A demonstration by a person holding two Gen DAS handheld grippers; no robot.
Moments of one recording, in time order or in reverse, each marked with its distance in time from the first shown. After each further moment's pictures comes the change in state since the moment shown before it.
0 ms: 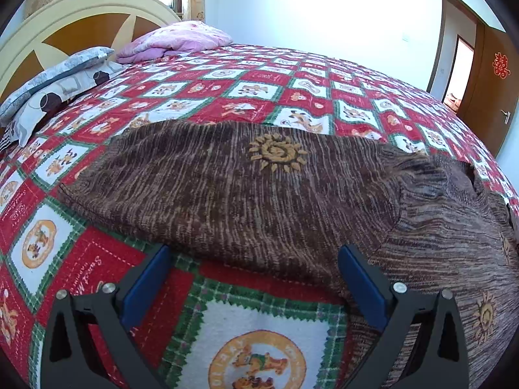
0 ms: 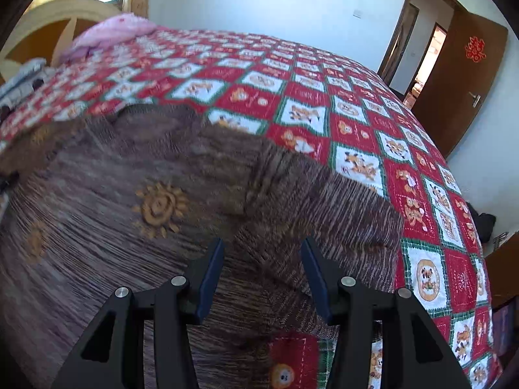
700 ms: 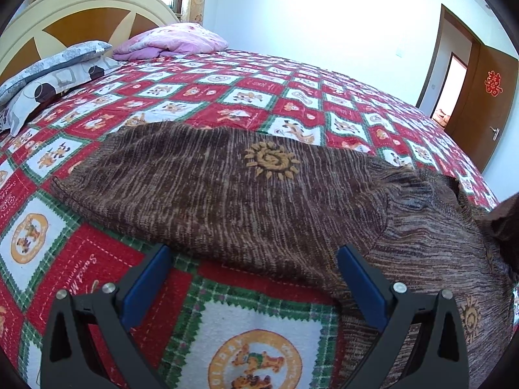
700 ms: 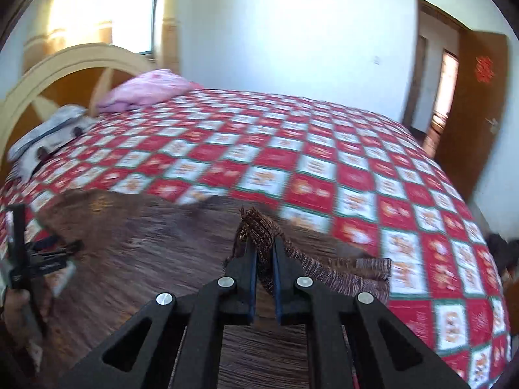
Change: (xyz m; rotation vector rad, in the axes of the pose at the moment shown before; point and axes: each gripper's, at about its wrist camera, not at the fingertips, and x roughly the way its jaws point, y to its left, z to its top) left arm -0.005 0.007 0.000 -0.048 -0.036 -0.086; right arm -0.079 0.094 0.063 -0.014 -0.271 0.220
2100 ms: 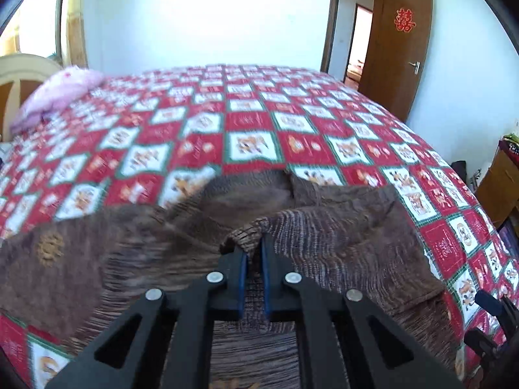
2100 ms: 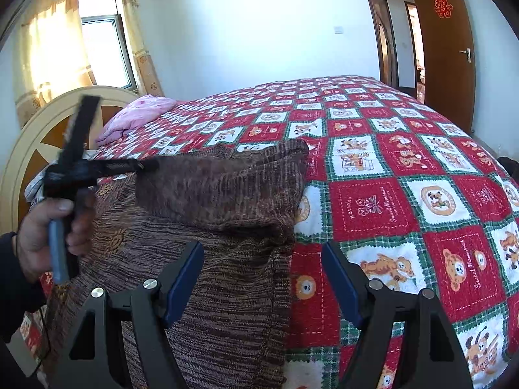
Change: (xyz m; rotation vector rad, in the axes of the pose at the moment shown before) left arm -0.028 -0.229 0.024 0.343 0.035 -0.247; right arm -0.062 -0.122 -0.147 0.290 -0.033 0.035
